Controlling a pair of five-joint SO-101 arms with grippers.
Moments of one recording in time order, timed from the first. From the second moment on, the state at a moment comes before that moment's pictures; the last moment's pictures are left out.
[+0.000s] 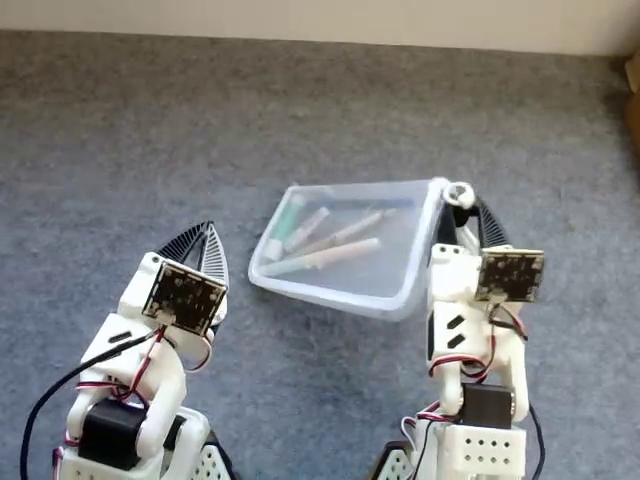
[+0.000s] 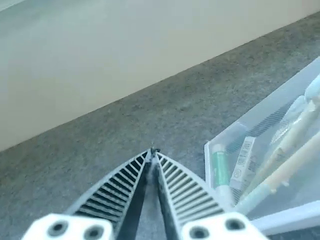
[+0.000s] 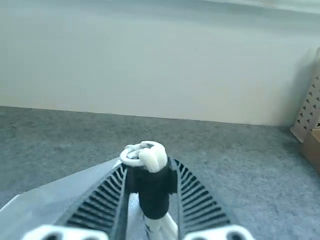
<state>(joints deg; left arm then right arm) 8.5 -97.1 69.3 53.4 -12.6 1.0 -91.7 83.8 19.6 7.4</state>
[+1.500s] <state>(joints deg) 8.4 -97.5 73.1 51.0 -10.4 -20.9 -91.8 87.3 25.3 10.8</state>
